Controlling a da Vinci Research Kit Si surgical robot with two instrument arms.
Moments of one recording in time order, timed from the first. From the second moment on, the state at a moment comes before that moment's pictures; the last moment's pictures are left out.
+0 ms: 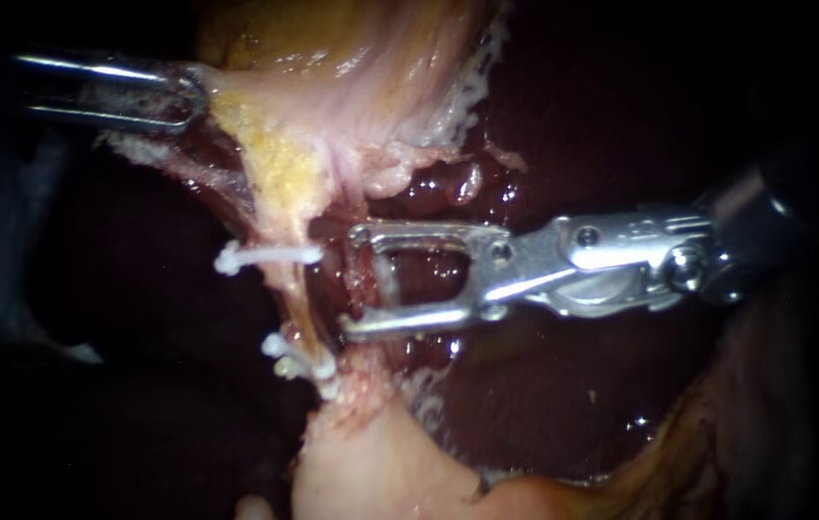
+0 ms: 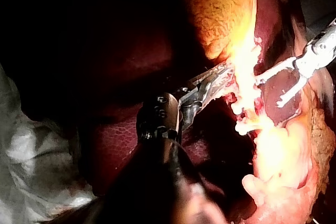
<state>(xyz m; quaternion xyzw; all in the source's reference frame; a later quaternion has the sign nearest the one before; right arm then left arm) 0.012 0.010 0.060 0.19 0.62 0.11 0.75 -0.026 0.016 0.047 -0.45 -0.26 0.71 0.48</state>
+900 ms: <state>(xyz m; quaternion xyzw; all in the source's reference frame) 0.002 0.010 0.058 0.18 0.63 0.09 0.75 -0.027 0.015 0.048 -0.45 -0.26 0.71 0.48</state>
